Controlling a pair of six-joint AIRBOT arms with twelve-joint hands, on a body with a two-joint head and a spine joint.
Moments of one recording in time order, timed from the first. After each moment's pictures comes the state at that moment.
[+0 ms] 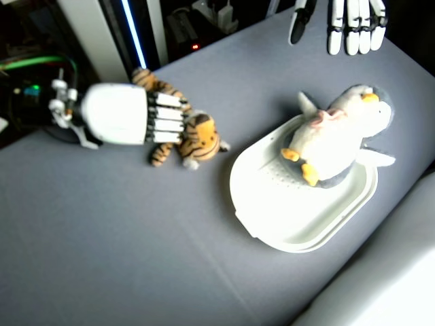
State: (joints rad) left arm 0.87 -0.80 0.95 -0.12 -1.14 0.95; right arm -1.07 -1.03 1.19 -0.27 1.02 -0.33
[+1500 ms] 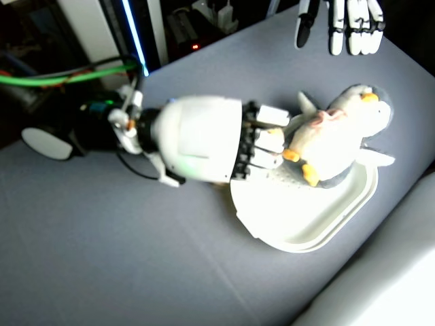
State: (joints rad) left arm 0.91 -0.82 0.95 -0.14 -1.18 0.92; right arm -0.58 -1.16 1.38 -0.13 0.97 -0.47
